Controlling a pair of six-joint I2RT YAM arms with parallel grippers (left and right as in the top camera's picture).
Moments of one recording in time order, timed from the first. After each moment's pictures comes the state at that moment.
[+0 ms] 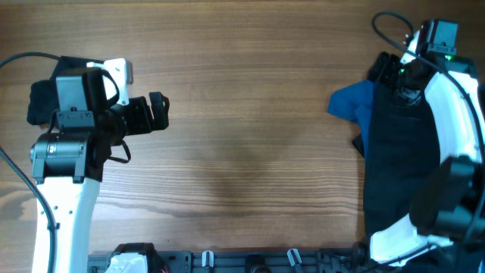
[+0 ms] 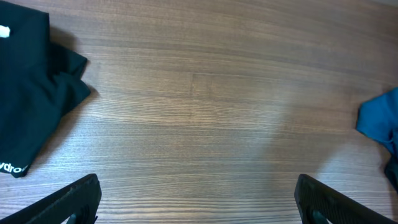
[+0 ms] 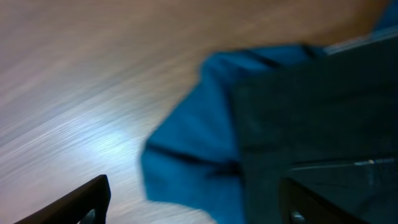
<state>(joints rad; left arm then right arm) 0.00 1.16 1.22 -0.94 0.19 -0.16 -0.22 1.80 1.44 -0.80 -0.10 0.29</state>
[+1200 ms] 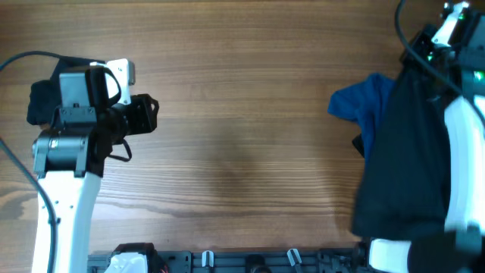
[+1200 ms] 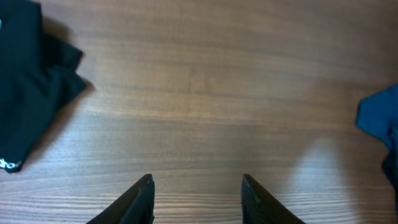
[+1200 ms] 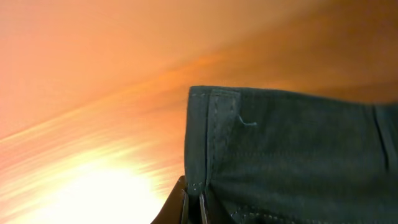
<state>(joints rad) 0.00 1.17 1.23 -0.95 0.19 -0.16 -0.19 1.47 1.45 -0.63 -0.16 0.23</state>
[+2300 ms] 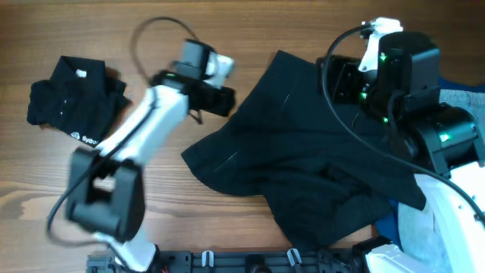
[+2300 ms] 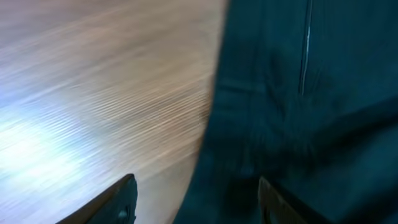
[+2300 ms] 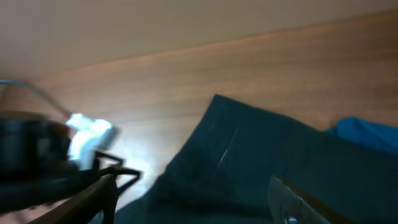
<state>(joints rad) -0.35 1.84 1.32 -0.61 0.24 0.02 0.31 1.26 1.52 -0.92 0.03 0.38</state>
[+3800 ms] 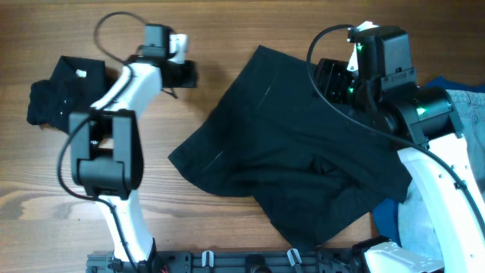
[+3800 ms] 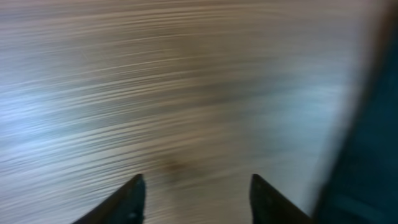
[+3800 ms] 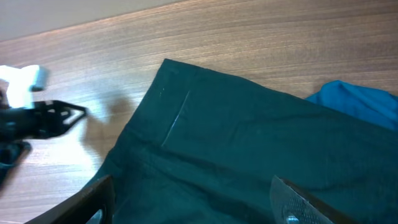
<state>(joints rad) -0.12 2.11 1.48 -0.45 0.21 -0.06 0.31 1.36 1.52 -0.99 0.08 0.39</state>
